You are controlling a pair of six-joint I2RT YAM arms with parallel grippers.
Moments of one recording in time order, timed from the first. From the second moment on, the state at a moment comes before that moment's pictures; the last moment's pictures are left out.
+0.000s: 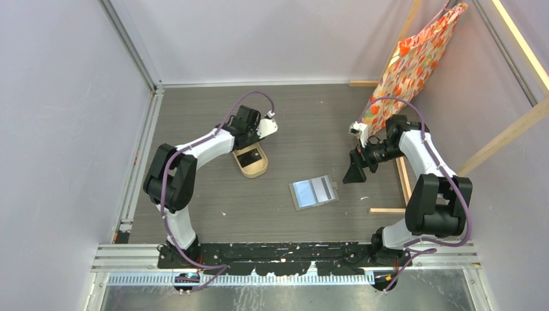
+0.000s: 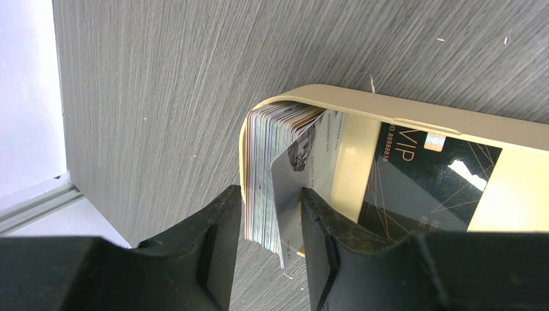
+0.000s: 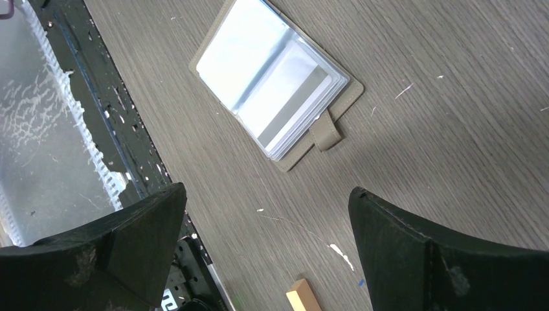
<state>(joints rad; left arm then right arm) -0.49 1.83 1.25 -0.30 -0.21 0.76 -0.12 1.49 1.10 -1.15 -0.86 -0.92</state>
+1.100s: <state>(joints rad) -0.49 1.79 1.23 -0.27 -0.22 0.76 -0.12 1.49 1.10 -1.16 -0.86 -0.92</state>
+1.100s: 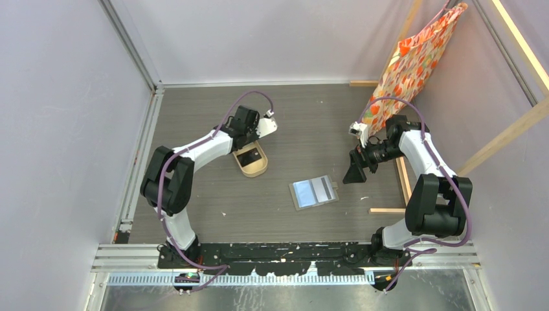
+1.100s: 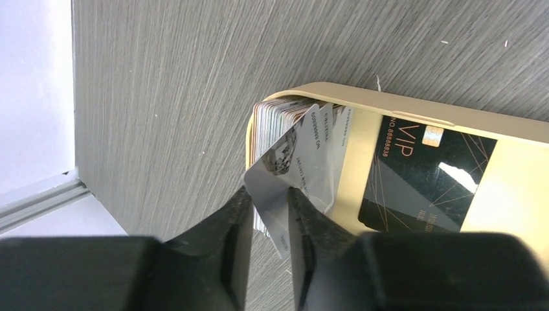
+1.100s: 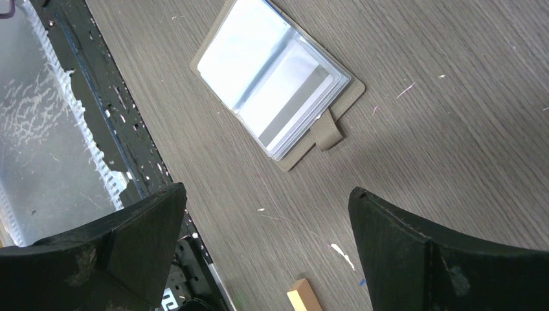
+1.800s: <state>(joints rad) -0.49 1.78 1.23 -0.31 -0.16 0.75 -0.12 1.49 1.10 -1.16 -0.86 -0.92</state>
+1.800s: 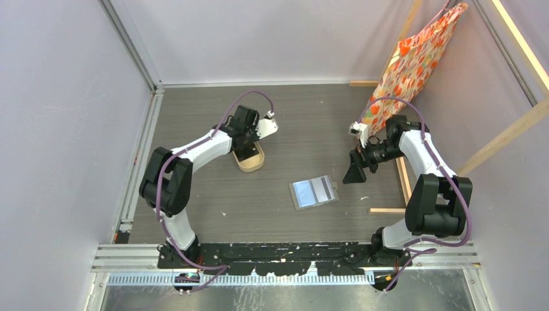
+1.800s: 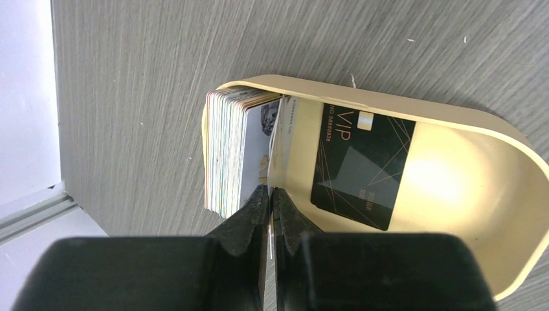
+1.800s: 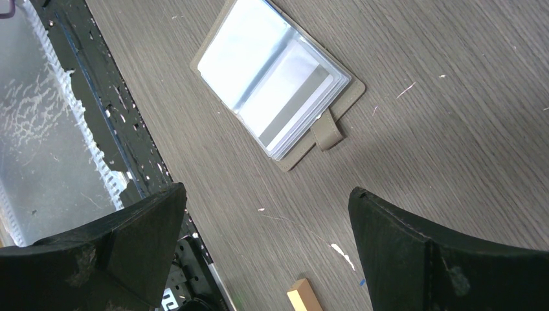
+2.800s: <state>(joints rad) -0.49 1.62 1.22 -0.28 -0.10 0.59 -0.12 1.49 1.10 -1.16 -0.86 -0.93</state>
